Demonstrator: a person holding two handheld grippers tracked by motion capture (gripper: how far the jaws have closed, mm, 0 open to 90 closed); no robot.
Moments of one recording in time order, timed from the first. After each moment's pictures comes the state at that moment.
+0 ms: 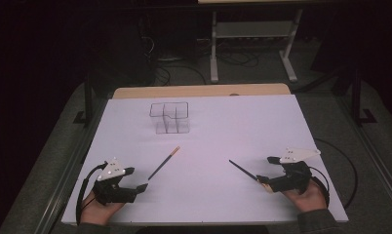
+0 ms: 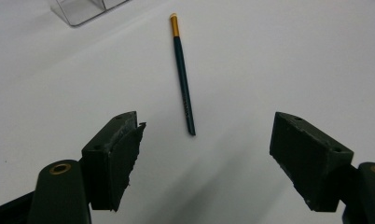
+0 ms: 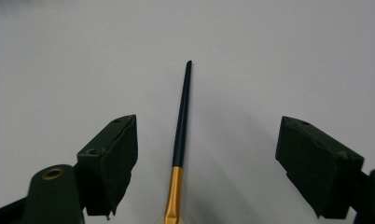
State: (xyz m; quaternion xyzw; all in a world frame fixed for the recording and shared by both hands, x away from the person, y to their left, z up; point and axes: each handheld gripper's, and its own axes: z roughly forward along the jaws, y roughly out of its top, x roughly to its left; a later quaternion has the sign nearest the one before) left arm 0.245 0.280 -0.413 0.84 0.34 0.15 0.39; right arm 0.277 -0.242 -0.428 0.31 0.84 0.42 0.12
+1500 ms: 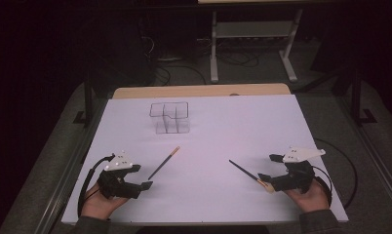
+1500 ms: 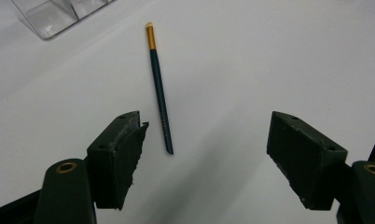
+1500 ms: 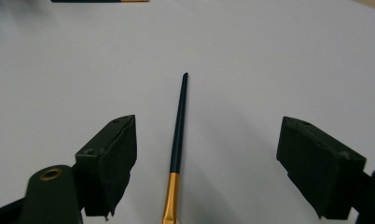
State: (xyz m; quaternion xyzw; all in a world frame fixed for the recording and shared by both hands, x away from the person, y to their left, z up) left arm 0.257 0.261 -0.386 0.87 0.33 0.11 0.36; right arm 0.274 -0.245 -0.418 0.31 0.84 0.43 0.14
